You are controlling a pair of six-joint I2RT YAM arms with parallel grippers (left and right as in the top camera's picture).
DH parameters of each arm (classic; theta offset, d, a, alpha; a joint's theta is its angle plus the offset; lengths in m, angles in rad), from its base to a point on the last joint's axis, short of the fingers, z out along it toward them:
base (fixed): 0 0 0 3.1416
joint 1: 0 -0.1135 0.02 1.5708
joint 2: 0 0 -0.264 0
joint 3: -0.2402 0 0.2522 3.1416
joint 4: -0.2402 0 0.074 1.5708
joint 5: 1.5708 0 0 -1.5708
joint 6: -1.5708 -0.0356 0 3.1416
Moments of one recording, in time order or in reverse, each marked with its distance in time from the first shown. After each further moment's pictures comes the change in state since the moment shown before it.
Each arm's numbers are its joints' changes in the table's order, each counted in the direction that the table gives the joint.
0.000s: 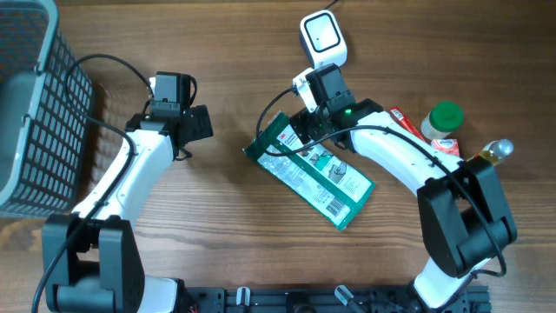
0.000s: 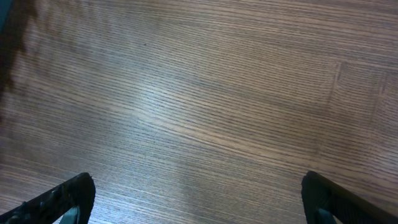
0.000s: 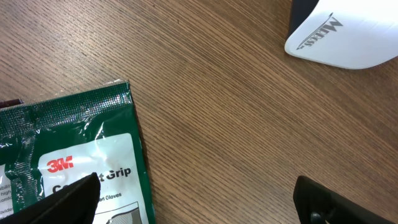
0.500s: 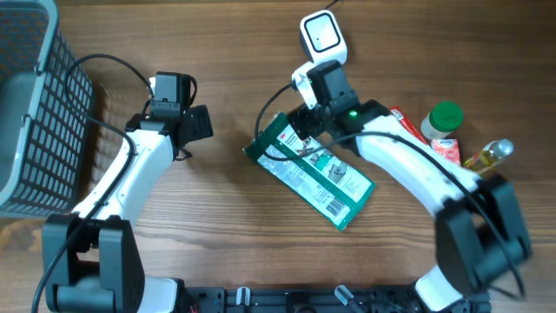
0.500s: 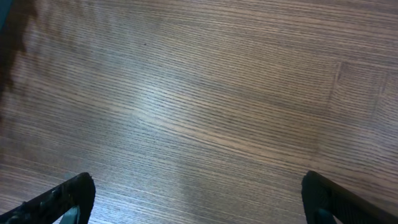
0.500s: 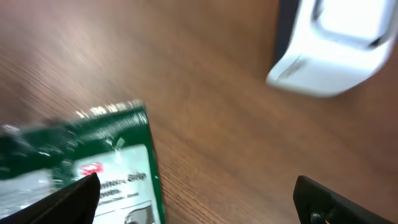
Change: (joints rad) left arm 0.000 0.000 0.000 0.000 0.000 0.000; right arm -0.019 -0.139 0.000 -0.005 -0.001 0.000
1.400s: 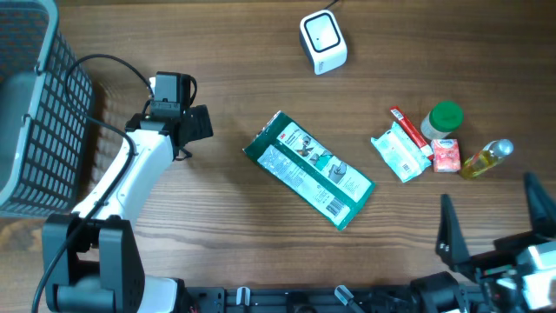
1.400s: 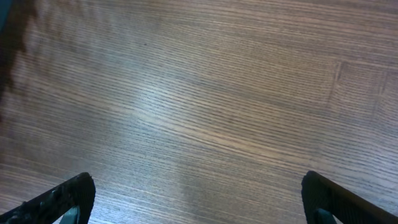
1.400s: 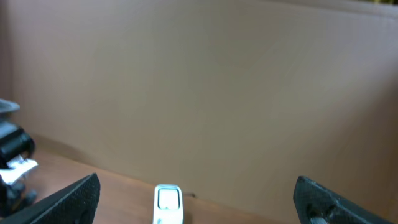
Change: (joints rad) left arm 0.000 0.000 0.000 0.000 0.000 0.000; right arm 0.268 -1.599 0.373 -0.112 -0.093 -0.002
